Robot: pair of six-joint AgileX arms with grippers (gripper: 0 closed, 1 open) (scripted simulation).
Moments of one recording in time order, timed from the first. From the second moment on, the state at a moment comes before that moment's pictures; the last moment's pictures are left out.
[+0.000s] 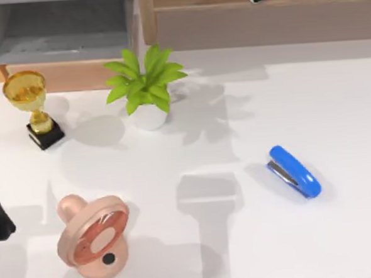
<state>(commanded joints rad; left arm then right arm) 0.00 0.00 0.00 0.00 0.00 0.00 -0.23 1.85 1.75 0.11 -0.20 0.02</state>
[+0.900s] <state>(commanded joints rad) 0.00 0.00 0.00 0.00 0.00 0.00 -0.23 1.85 1.79 0.07 -0.20 0.02</state>
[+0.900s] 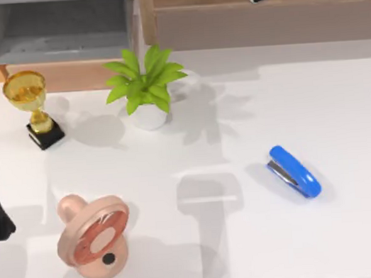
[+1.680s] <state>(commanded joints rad) 0.00 0.00 0.00 0.00 0.00 0.00 0.15 1.42 1.41 -0.42 -0.06 0.24</state>
